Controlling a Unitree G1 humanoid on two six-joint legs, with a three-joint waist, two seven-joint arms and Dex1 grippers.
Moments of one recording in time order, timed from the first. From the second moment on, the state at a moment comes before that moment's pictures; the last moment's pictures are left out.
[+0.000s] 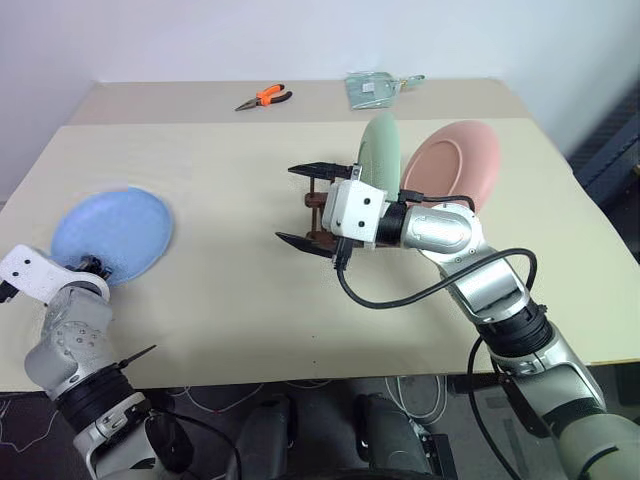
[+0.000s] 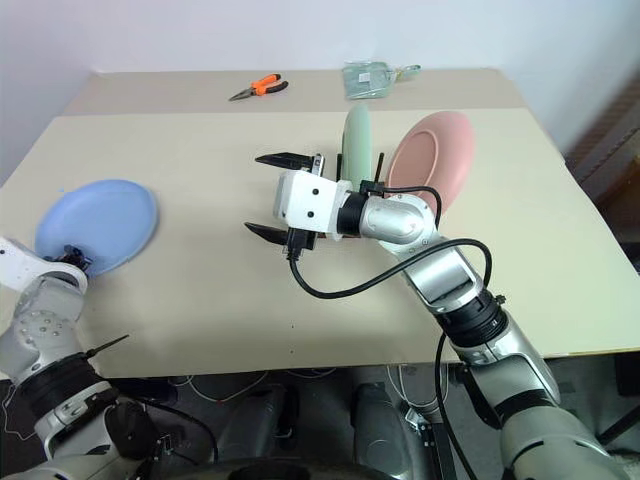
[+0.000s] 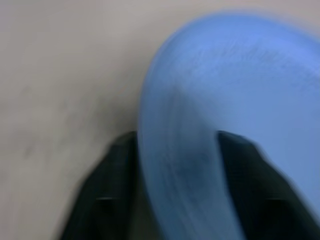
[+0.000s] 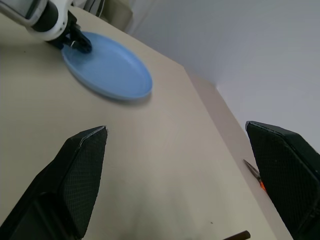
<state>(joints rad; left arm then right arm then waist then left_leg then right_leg) -0.38 0.23 0.84 -0.04 -0.49 0.76 0.34 -0.71 -0.46 0.38 -0.23 0.08 0.17 0.72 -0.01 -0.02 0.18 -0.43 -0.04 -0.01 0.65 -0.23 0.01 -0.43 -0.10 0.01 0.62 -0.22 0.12</state>
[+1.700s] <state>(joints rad) -0.59 0.47 0.46 -0.26 -0.37 0.41 0.08 -0.90 -0.31 0.36 0.17 -0.43 -0.13 0.45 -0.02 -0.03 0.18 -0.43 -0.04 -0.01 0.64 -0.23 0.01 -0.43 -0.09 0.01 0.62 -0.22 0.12</state>
